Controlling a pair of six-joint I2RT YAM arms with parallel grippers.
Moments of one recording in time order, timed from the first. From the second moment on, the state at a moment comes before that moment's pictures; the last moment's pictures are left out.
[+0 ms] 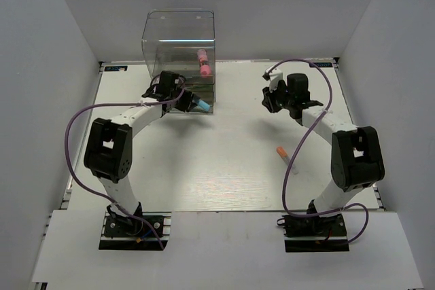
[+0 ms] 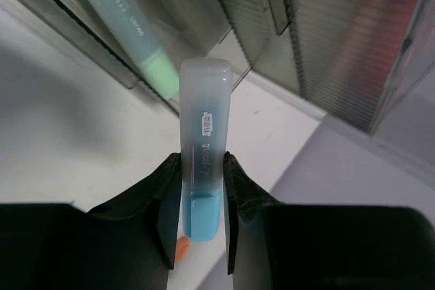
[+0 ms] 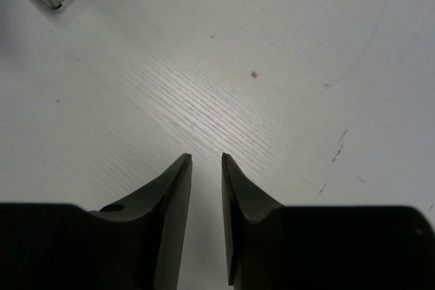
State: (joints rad) left arm -0.33 1.79 1.25 -0.23 0.08 -1.36; right arm 0.24 1.66 1.06 0.03 -0.37 -0.32
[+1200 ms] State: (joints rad) left arm -0.29 1.79 1.28 -0.09 0.15 -1.37; right arm 0.21 1.45 0.88 -0.47 -0.42 -0.61
